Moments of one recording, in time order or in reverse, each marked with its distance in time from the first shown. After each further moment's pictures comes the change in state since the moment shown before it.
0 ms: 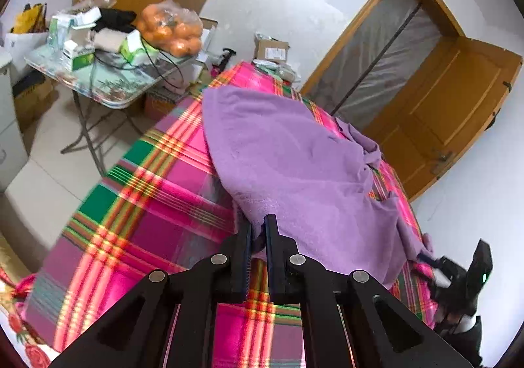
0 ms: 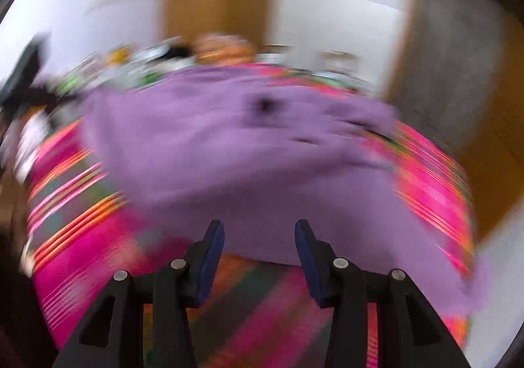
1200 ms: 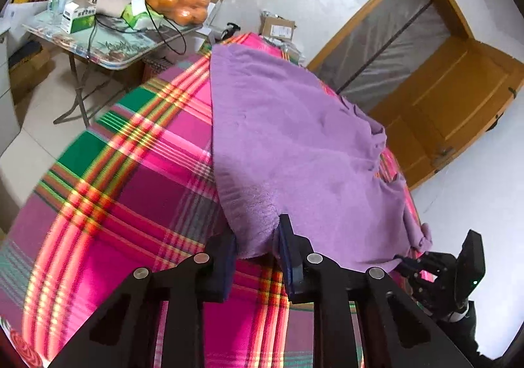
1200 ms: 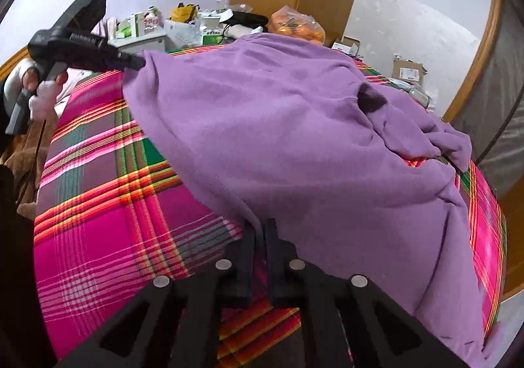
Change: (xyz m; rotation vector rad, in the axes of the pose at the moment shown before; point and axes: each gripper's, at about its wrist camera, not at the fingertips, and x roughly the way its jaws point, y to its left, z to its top) left arm 0.030 0.018 -0.023 -0.054 0.090 -0.050; right arm 0.035 0.015 0.011 -0.147 0.088 0.097
